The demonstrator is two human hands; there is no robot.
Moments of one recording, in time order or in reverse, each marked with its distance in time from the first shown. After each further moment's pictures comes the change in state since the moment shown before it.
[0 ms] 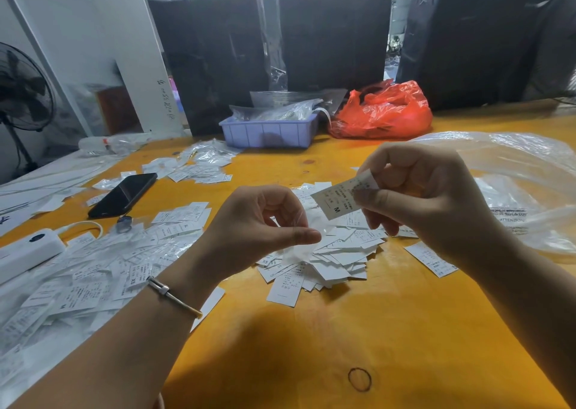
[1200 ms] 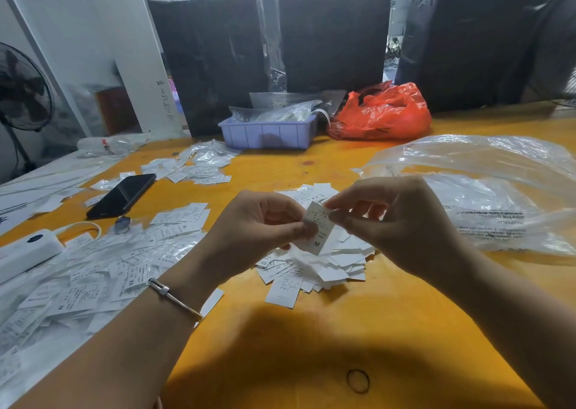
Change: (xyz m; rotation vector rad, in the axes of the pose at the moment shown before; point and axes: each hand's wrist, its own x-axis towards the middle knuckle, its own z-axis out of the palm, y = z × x) left_hand 0.002 -0.006 0.005 -0.159 -0.048 -0.152; right_hand -0.003 0.016 0.015 -0.453 0.024 0.024
